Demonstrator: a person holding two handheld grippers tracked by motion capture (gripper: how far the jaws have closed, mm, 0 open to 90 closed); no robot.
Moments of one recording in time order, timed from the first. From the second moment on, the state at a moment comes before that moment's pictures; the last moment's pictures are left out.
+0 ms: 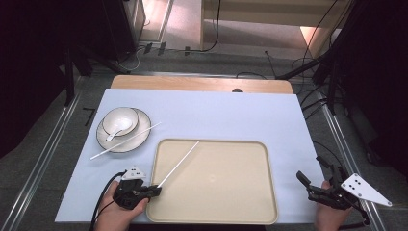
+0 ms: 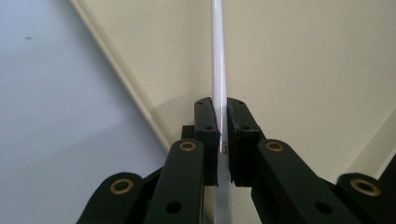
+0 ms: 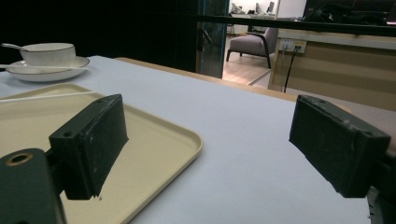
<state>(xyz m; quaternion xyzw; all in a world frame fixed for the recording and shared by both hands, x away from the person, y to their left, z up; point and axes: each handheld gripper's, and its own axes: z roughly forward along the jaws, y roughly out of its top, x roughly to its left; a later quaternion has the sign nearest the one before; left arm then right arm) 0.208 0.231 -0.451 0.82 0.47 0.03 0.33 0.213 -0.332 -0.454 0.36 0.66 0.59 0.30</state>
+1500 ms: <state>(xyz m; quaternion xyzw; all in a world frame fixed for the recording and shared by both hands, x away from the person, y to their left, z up) 0.276 0.167 -0.457 0.83 0.42 0.01 0.38 0.215 -0.333 -0.457 0.36 0.66 0.58 0.30</state>
